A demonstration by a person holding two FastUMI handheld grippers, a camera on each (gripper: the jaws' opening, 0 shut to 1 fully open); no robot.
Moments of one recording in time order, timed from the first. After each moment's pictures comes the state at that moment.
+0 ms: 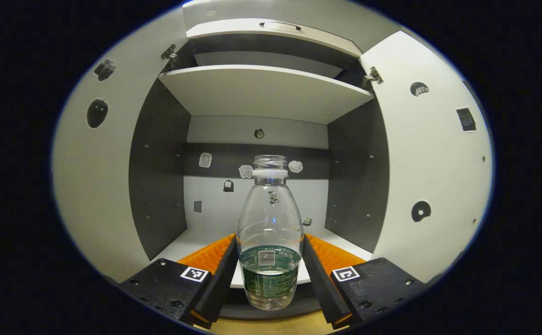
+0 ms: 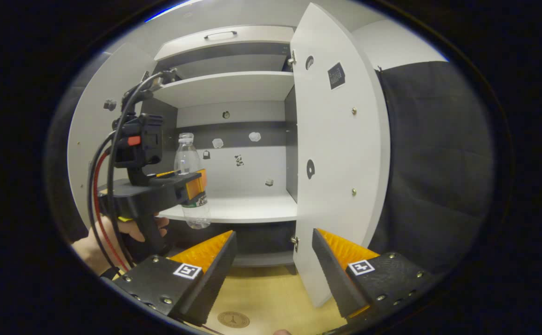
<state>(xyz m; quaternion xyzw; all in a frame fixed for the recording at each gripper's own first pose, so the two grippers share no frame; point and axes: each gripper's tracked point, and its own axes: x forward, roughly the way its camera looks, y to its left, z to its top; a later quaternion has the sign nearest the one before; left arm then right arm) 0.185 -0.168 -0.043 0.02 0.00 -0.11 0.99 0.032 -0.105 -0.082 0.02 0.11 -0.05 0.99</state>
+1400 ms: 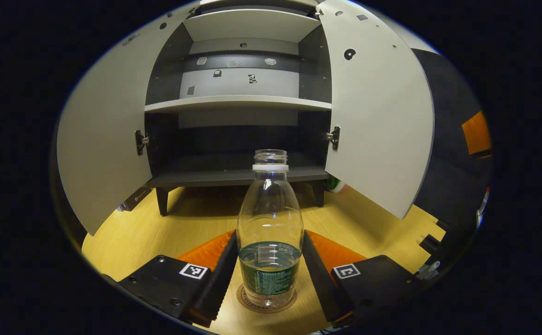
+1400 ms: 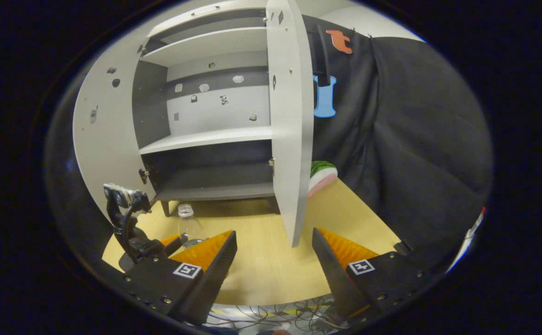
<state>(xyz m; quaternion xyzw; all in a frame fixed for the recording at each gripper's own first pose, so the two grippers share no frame) 0.017 -0.187 -0.354 0.03 0.18 -0.13 0.97 -0.071 -0.156 -0.213 0.02 0.26 -0.06 0.96</state>
